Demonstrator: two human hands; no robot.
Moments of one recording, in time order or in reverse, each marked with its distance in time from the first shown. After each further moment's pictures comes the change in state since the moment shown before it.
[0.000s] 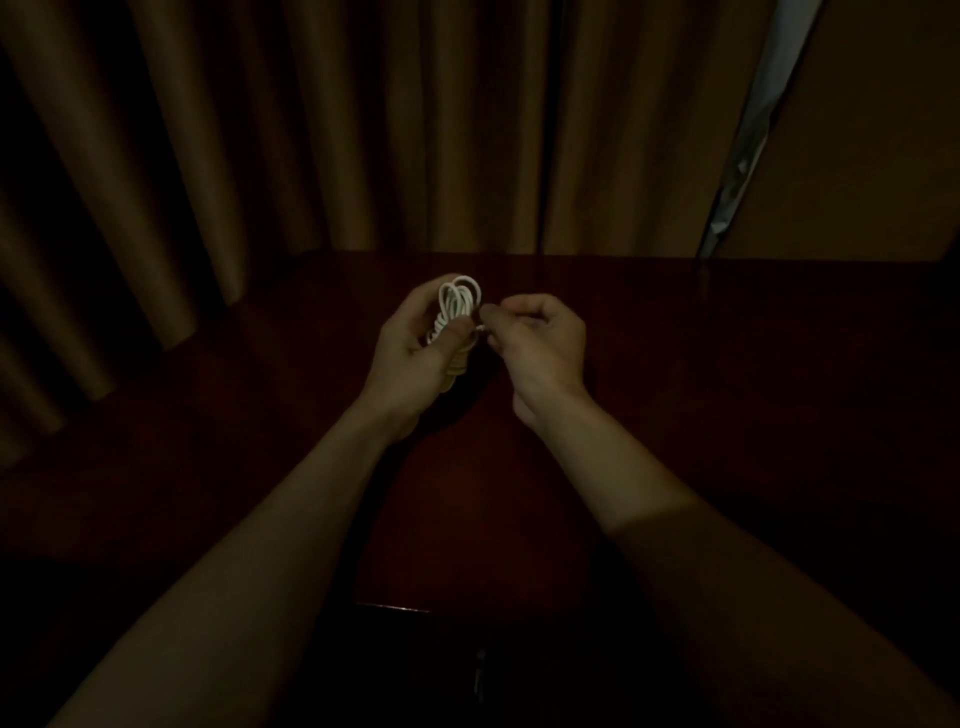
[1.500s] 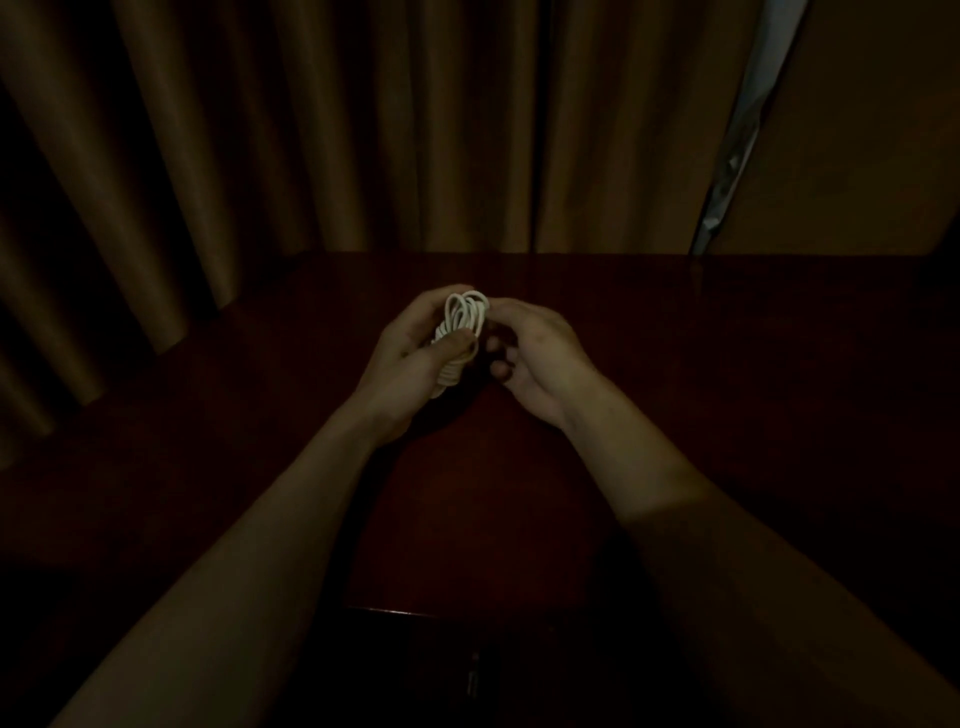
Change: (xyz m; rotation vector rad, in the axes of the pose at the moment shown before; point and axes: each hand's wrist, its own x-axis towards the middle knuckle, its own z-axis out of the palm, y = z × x) left_hand -0.003 0.004 0.001 -0.152 -0.156 -0.027; right_hand 0.010 -0.012 -0.019 0.082 -0.377 0.218
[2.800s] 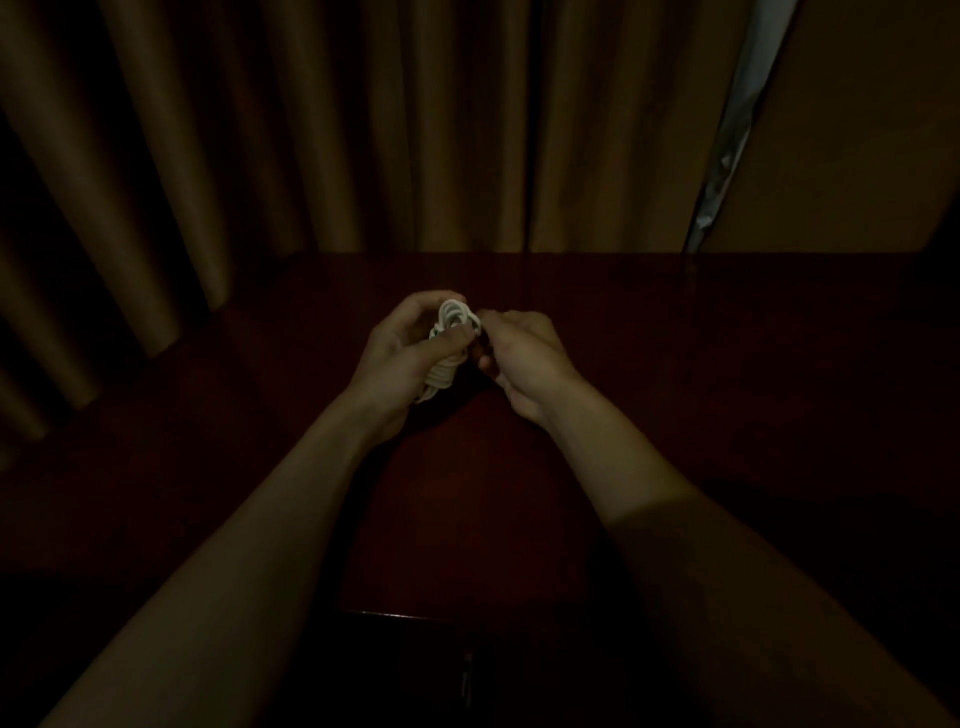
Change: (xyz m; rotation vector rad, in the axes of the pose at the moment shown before) left_hand 0.005 -0.003 -0.004 -0.057 -0.001 -0.082; right_hand 0.007 0.006 0.003 -0.164 0.072 -0.011
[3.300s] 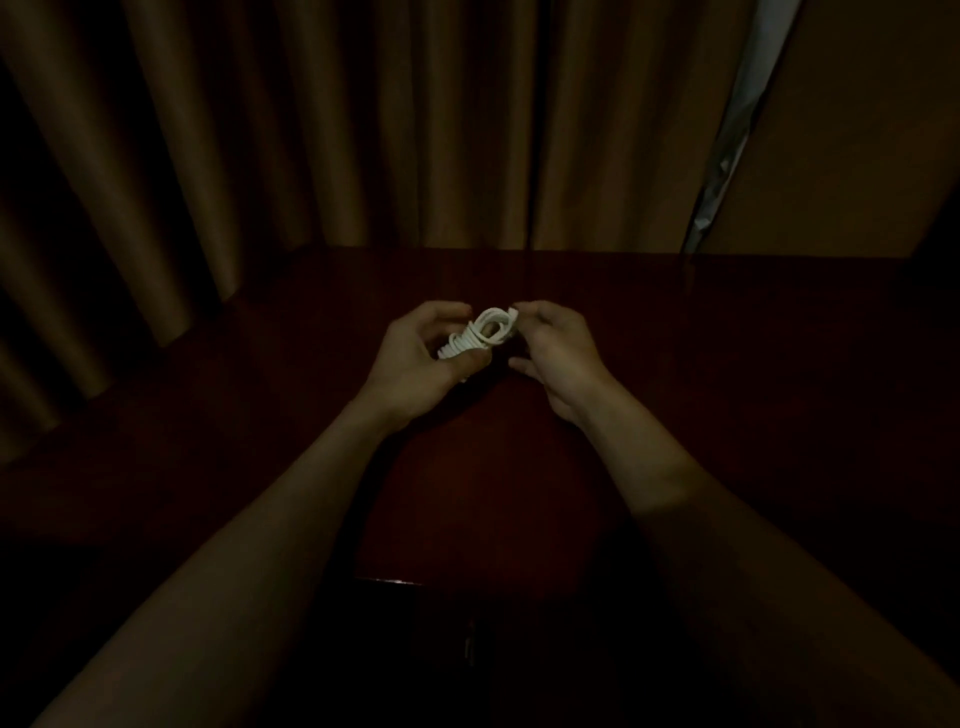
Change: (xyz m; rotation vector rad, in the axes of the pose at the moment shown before) left_hand -0.006 -0.004 0.002 0.349 0.054 -0.002; right_hand -0.004 0.003 -0.026 -0.112 0.116 -0.052
